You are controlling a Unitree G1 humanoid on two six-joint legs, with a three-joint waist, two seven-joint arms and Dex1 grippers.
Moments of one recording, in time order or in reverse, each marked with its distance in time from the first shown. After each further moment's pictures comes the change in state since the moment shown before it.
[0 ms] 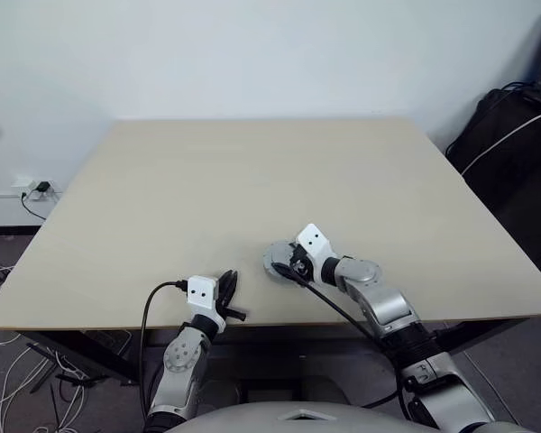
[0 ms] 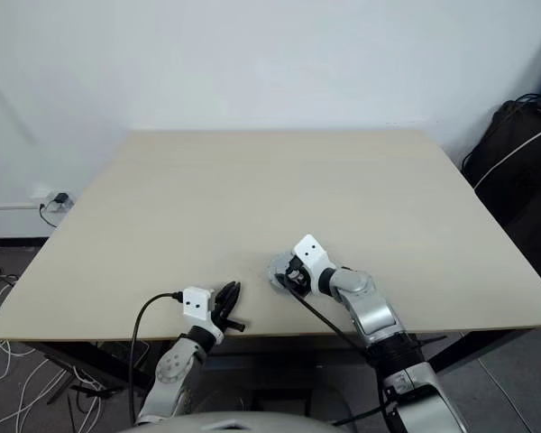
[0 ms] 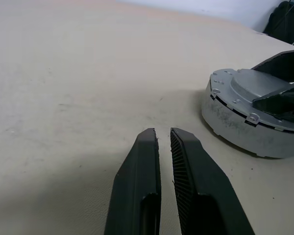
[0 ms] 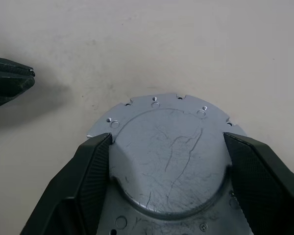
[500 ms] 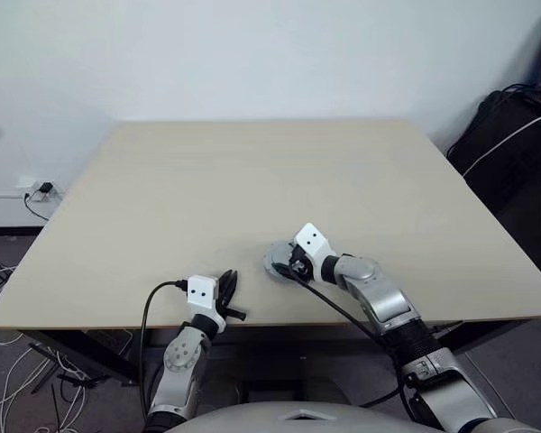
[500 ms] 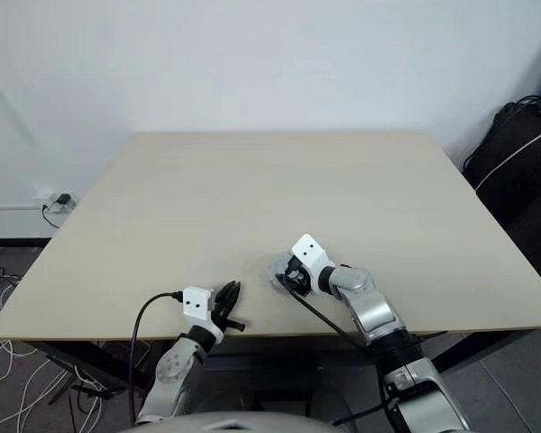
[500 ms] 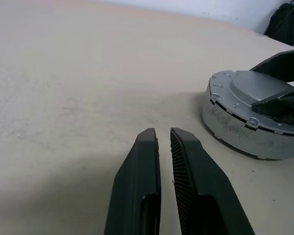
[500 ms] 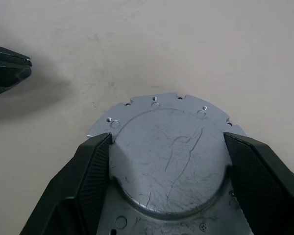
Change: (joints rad) left arm -0.003 0.000 0.000 0.000 0.000 0.000 0.000; right arm -0.011 -0.006 0.013 0.011 -0.021 0.027 -0.012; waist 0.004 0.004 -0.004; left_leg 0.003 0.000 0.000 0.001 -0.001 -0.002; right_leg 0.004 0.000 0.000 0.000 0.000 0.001
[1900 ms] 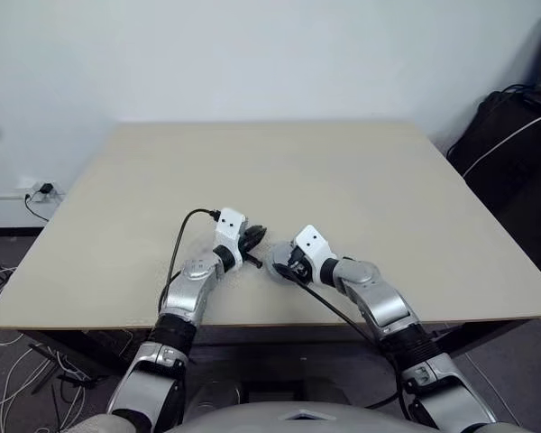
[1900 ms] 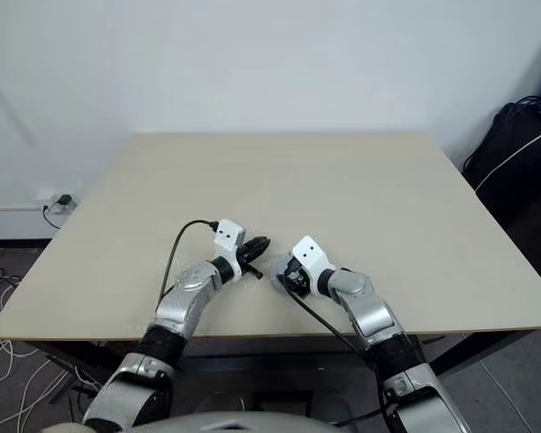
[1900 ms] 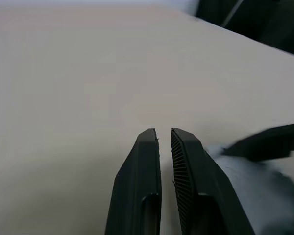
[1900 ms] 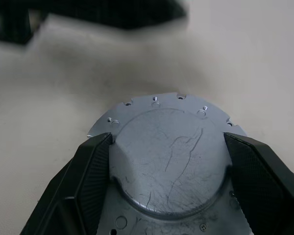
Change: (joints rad) left arm -0.548 0.056 0.008 0.163 -0.094 0.567 -0.258; right arm 0.036 0.020 -0.005 -0.036 0.001 0.000 -0.044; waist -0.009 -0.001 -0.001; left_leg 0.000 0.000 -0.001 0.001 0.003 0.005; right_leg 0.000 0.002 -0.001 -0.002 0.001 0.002
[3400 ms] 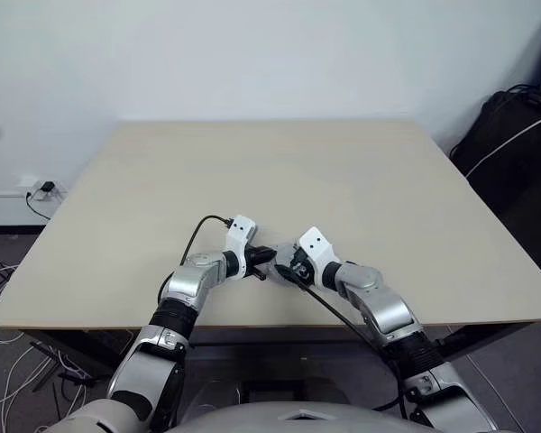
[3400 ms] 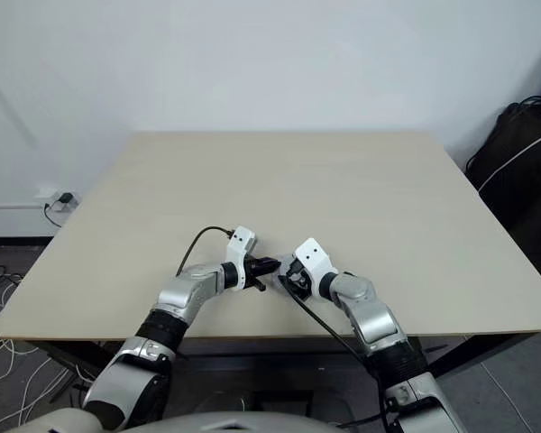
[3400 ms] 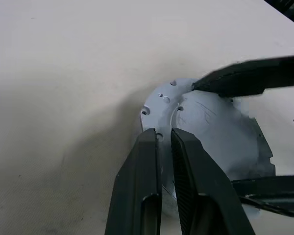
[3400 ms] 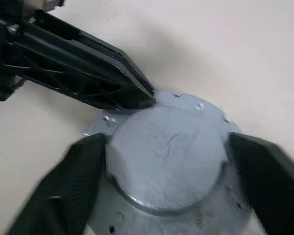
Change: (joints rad) left arm -0.066 0.030 -0.045 0.033 0.045 0.203 -0.092; right arm 0.070 0.000 -0.052 -0.082 0.026 0.041 -0.027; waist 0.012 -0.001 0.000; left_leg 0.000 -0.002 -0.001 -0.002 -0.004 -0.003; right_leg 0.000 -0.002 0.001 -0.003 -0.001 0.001
